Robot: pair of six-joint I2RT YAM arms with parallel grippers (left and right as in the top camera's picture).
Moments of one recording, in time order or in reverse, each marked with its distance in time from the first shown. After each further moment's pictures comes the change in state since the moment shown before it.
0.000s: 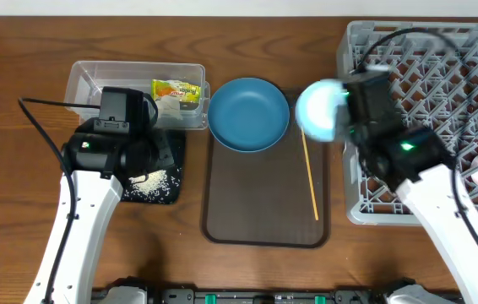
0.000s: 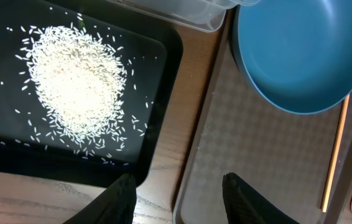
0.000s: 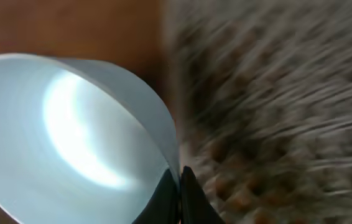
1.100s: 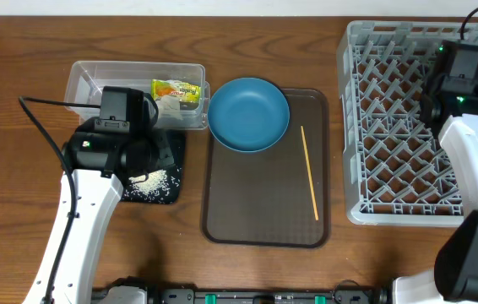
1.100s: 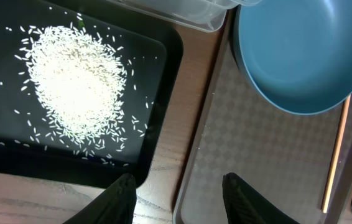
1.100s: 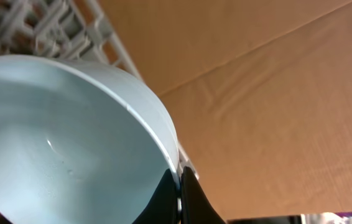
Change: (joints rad) left arm 0.000 0.005 0.000 0.002 0.000 0.000; right arm -0.502 0.337 -0.004 0.396 0.694 -0.528
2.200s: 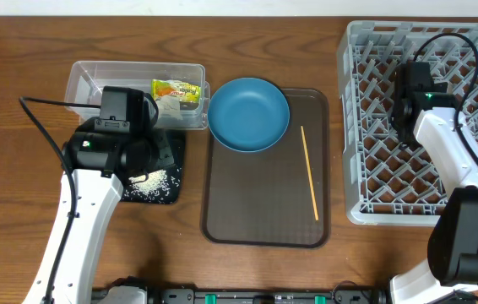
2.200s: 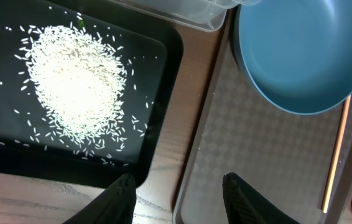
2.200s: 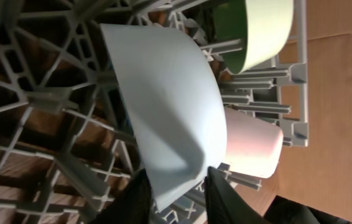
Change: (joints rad) left arm 0.000 0.001 0.000 0.000 0.000 0.000; right arm 0.102 0.082 -0.013 -0.428 -0.354 0.283
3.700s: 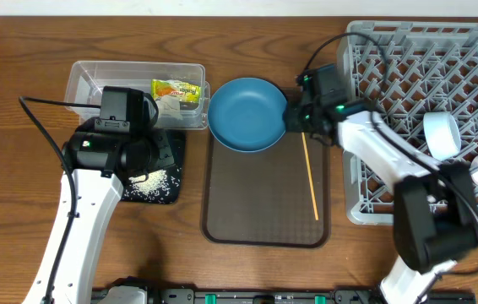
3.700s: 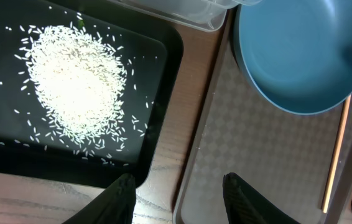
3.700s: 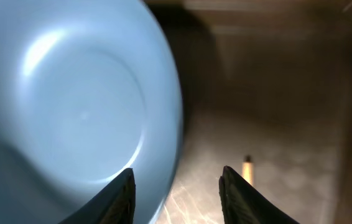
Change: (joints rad) left arm 0.000 0.000 0.000 0.000 0.000 0.000; right arm 0.403 0.155 -0.005 0.441 -0.943 0.314
